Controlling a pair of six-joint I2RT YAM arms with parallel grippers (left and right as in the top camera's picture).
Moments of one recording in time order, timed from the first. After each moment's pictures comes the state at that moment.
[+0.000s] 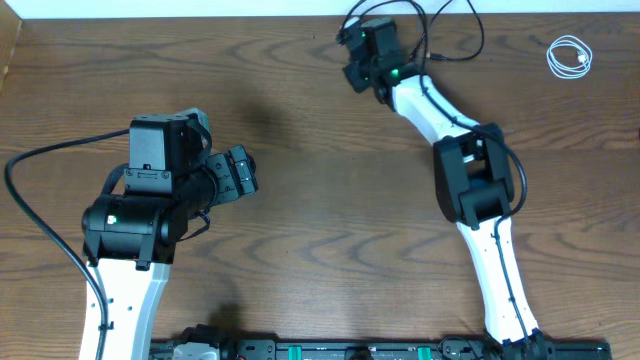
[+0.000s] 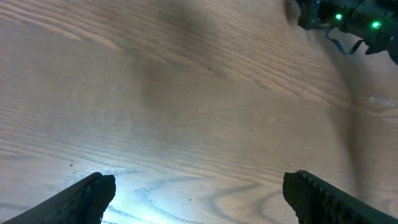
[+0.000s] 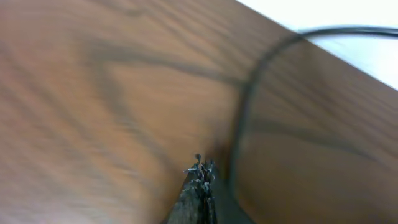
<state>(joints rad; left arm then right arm) -0.10 1.11 1.24 -1.08 0.12 -0.38 0.35 2.61 2.12 -0.22 -0.04 -0.25</state>
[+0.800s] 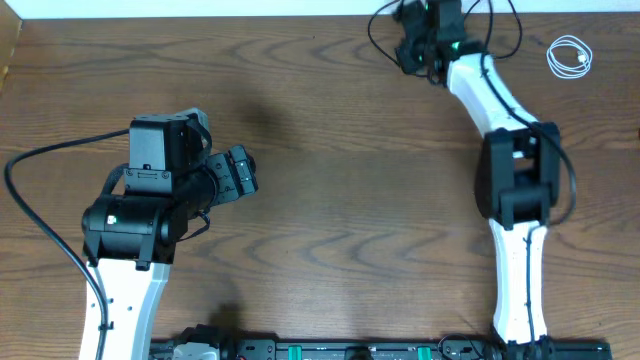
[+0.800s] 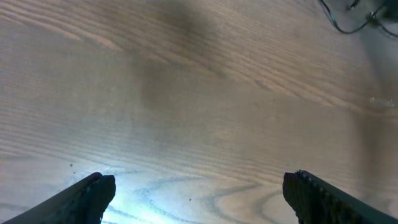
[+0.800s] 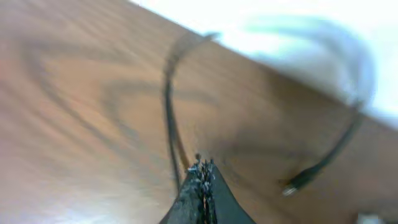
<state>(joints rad) -0.10 1.11 1.24 -1.08 0.12 -0.38 0.19 2.41 2.10 -0.43 -0.17 -0.29</state>
